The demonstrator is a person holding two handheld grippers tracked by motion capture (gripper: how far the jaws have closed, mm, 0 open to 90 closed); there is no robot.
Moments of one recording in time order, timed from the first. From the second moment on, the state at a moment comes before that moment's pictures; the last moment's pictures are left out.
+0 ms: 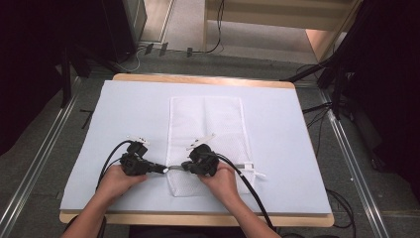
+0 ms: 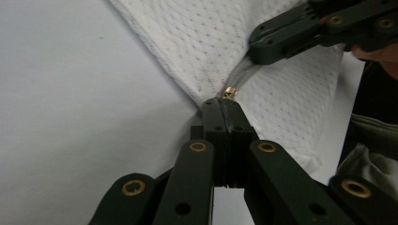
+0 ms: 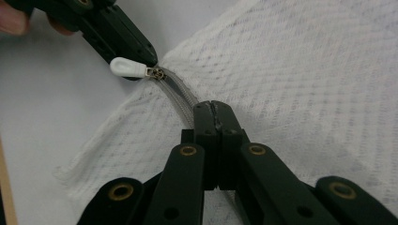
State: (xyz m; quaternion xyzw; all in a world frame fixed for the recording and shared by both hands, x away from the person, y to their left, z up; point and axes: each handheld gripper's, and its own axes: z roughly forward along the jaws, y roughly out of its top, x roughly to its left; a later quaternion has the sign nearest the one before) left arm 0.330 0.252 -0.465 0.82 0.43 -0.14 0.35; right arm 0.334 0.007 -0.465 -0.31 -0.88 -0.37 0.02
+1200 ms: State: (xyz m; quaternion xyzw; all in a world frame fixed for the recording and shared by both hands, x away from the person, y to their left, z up) left arm 0.352 0.242 -0.459 0.81 0.45 -0.10 0.36; right arm 0.339 0.027 -0.452 -0.31 -0.87 -0.38 0.07
